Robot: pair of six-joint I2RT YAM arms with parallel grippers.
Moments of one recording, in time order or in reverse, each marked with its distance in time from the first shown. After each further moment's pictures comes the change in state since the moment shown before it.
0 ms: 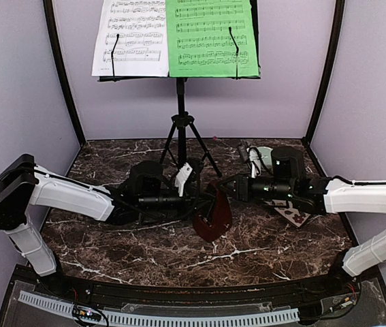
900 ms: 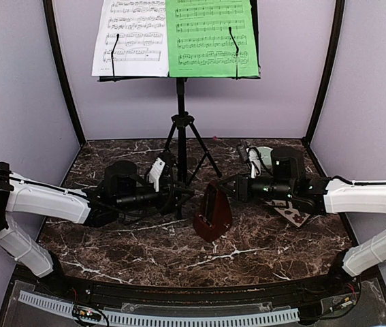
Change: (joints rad) left arm 0.078 -0.196 -0.177 0.003 -0.120 -0.022; right arm 0.007 0.001 0.001 0.000 0.018 -0.018
